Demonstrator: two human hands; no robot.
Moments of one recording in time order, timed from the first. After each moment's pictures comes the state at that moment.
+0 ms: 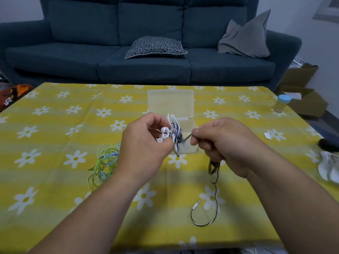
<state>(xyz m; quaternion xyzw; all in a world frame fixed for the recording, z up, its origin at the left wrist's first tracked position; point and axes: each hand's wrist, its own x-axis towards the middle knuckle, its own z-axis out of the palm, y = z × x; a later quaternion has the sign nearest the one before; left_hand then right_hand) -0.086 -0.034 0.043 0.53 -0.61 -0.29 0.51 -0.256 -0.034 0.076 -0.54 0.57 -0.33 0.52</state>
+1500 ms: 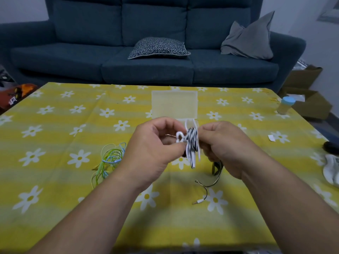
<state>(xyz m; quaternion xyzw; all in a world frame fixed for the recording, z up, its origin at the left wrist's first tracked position) -0.084 -0.028 0.049 0.40 -0.56 -0.51 0.52 -0.246 -0.045 0.059 -0.55 0.57 -0.36 0.49</state>
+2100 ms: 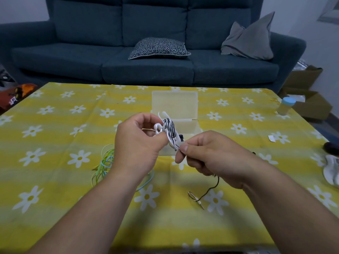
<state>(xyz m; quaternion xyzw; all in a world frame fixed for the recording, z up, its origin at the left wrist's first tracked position) -0.076 -0.039 0.045 0.55 -0.51 -0.34 0.57 -0.242 -0.030 0.061 -0.63 0.52 -0.23 0.53</state>
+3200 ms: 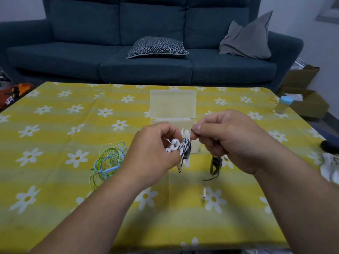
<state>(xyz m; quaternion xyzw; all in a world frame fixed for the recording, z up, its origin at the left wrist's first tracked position) -0.080 -0.035 0.038 0.51 -0.69 -0.33 0.40 -0.256 -0.035 0.087 -0.59 0.50 -0.36 0.52</state>
